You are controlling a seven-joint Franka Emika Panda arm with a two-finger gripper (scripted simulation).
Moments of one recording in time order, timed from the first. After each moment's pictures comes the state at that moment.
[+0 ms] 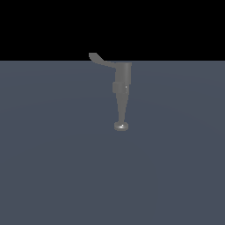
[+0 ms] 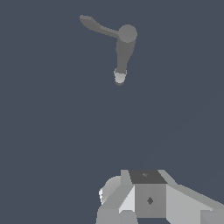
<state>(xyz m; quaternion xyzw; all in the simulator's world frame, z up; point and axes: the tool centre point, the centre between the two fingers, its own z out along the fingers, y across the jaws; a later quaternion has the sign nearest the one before) -0.250 -0.002 0.508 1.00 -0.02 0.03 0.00</state>
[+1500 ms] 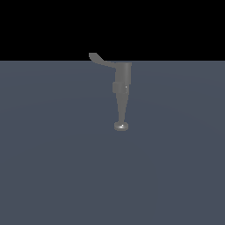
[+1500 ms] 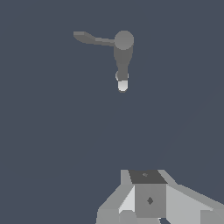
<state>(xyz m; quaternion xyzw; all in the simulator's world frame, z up) -0.216 0.005 0.503 0.99 -0.10 0.03 -0.03</state>
